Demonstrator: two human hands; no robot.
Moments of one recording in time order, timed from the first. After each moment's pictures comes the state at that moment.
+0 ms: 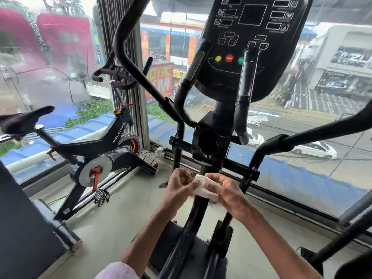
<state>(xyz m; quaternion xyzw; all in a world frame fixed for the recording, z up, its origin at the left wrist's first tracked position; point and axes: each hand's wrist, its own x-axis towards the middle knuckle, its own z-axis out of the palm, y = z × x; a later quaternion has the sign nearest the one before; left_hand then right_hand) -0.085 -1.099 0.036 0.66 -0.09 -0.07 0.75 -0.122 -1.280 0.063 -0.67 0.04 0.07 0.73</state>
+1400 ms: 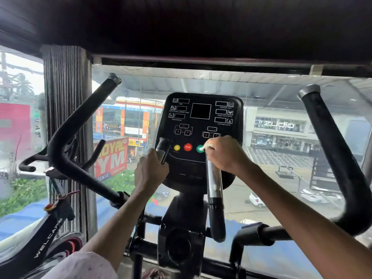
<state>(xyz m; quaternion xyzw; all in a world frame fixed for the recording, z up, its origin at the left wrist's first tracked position) 0.170 -1.158 0.289 0.86 -0.13 0.28 0.41 0.054 -1.341 0.369 -0.94 0.01 -0.35 0.05</state>
